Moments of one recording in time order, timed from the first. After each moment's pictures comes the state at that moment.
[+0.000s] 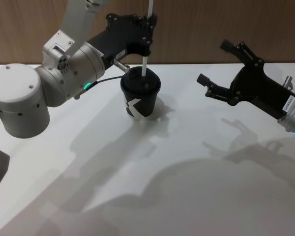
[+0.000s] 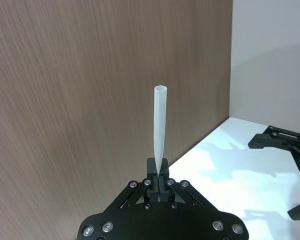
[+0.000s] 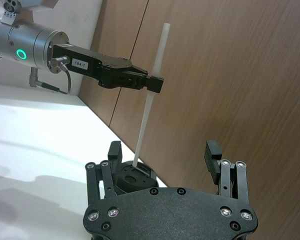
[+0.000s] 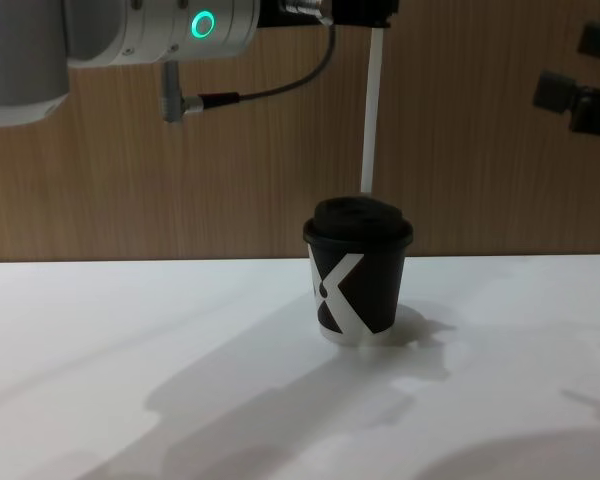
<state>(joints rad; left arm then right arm) -0.57 0.29 0.53 -1.68 -0.38 0.28 -0.22 0.31 0.53 -0.22 -1.47 0.48 -0.39 0.80</state>
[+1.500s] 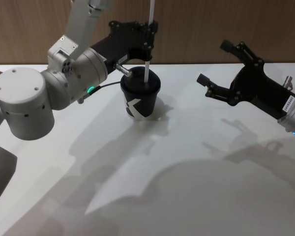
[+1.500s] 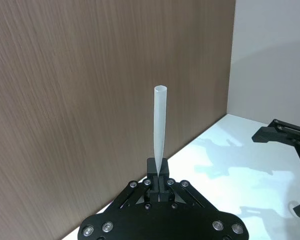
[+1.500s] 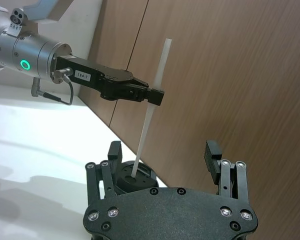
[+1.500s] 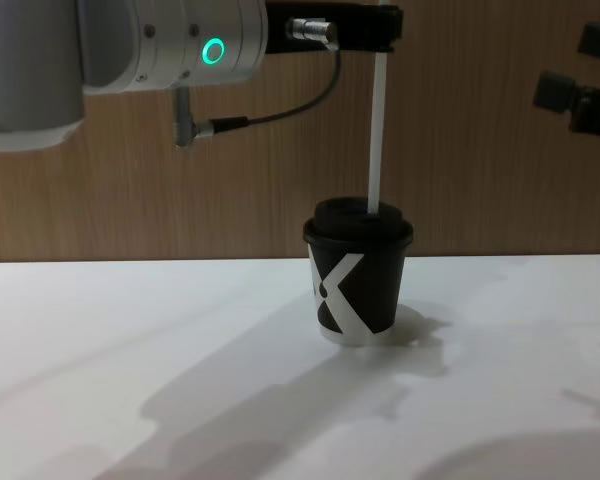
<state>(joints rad) -0.56 0.25 0.51 -1.64 -0.37 0.29 -0.25 0.31 0.53 -0.22 -1.47 0.48 -0.39 0.80</state>
